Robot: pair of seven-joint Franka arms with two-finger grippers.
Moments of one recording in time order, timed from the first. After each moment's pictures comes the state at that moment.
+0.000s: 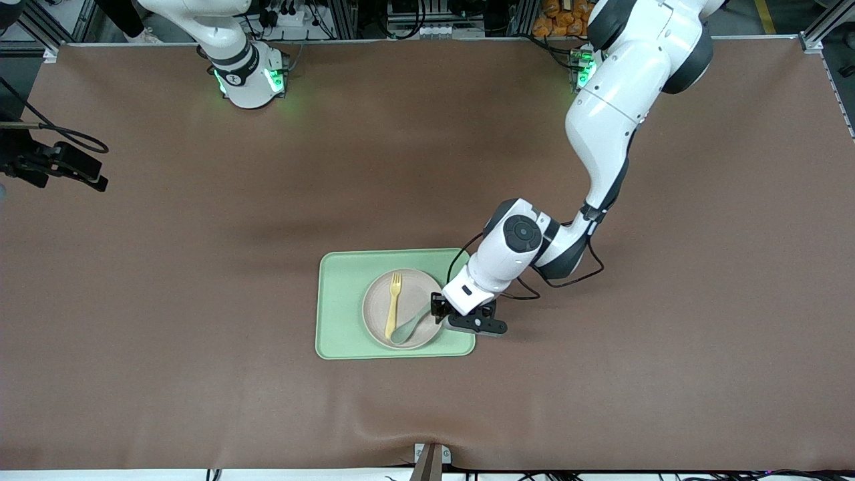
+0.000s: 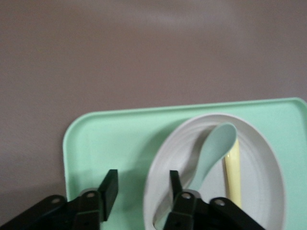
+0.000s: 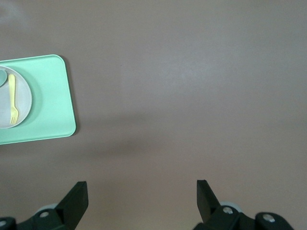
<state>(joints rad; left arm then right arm) -0.39 0.95 -0.27 -1.29 0.09 2.66 -0.53 -0.05 0.04 0.05 -1.49 0.00 1.52 0.08</state>
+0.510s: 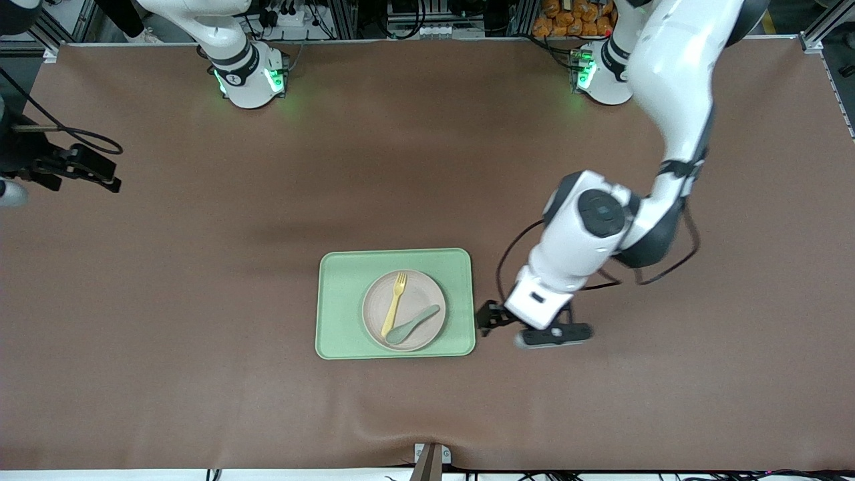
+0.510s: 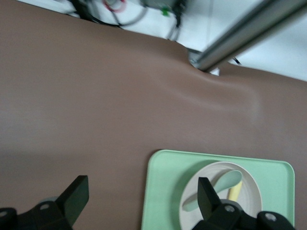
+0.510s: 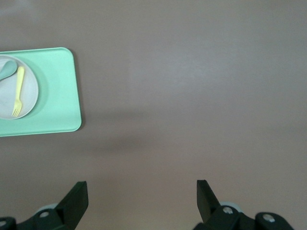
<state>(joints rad) -0.27 0.64 -0.23 -1.28 0.09 2.26 -0.67 -0.01 0.05 0.06 -1.49 0.01 1.52 0.07</state>
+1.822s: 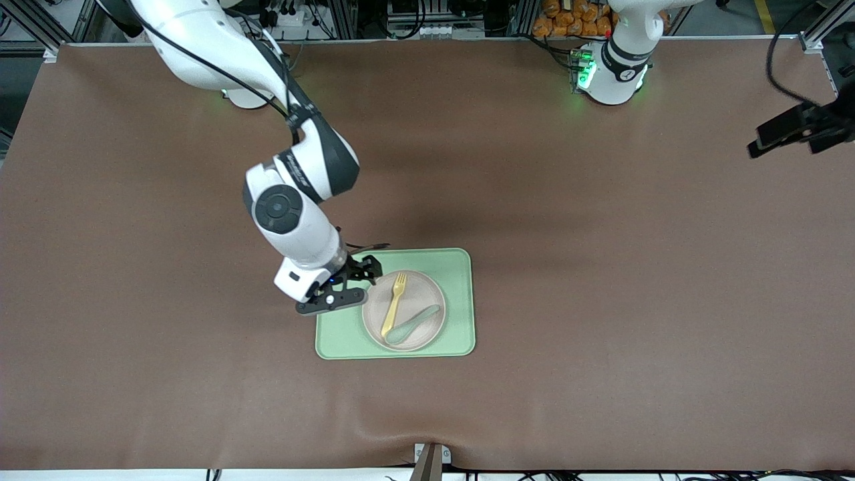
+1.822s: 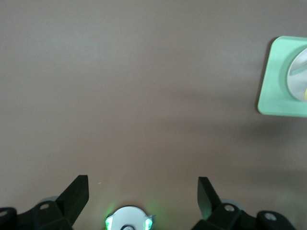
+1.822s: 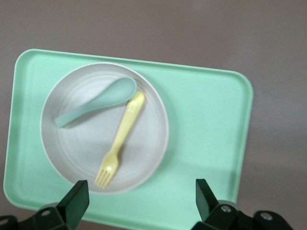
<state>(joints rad) 0.14 0.06 -0.14 -1.30 -0.06 1.27 -0.10 0.46 0.66 0.06 -1.45 0.03 2.23 0.34</state>
